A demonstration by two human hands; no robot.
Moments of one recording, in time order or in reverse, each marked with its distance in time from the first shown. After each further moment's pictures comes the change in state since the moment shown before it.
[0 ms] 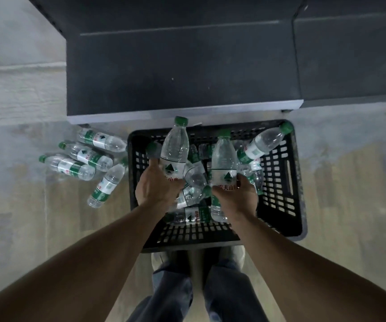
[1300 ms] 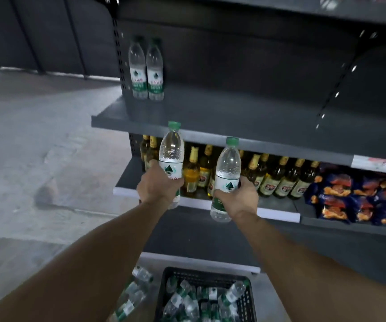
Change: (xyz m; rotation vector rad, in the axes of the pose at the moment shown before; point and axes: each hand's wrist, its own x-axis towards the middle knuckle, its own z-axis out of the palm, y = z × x) left_hand -0.292 0.222 -0.515 -0.237 0.654 0.299; right_hand -0.384 -0.432 -0.313 0.141 0.230 -0.742
